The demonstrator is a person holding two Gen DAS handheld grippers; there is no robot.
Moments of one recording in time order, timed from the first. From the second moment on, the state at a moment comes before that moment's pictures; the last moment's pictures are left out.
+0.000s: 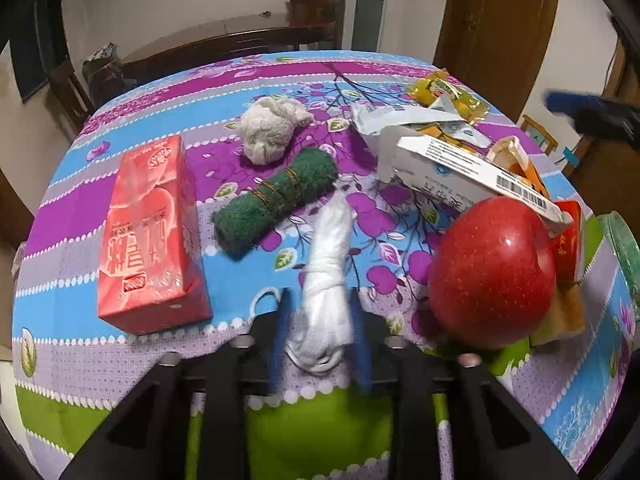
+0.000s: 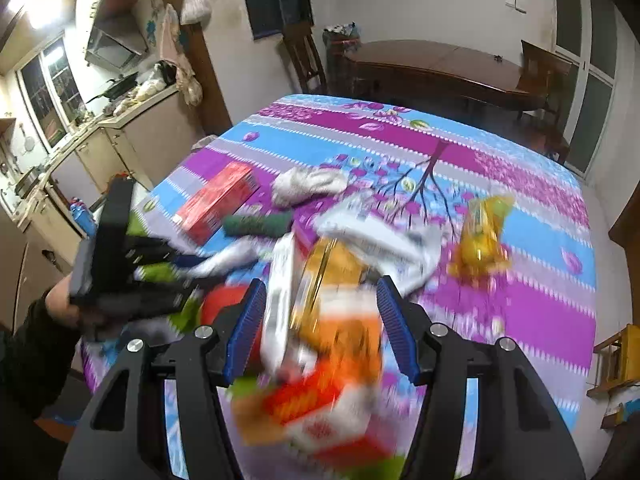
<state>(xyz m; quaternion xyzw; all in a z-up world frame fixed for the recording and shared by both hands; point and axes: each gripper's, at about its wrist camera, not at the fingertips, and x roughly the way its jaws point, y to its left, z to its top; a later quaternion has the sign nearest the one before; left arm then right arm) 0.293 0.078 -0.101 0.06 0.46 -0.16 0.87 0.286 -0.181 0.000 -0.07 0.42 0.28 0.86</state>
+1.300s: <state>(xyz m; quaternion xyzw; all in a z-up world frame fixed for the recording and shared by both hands) 0.303 0.081 -0.105 0.00 0.42 -0.14 0.90 0.447 -0.028 -0.051 -0.04 0.54 0.21 0.81</state>
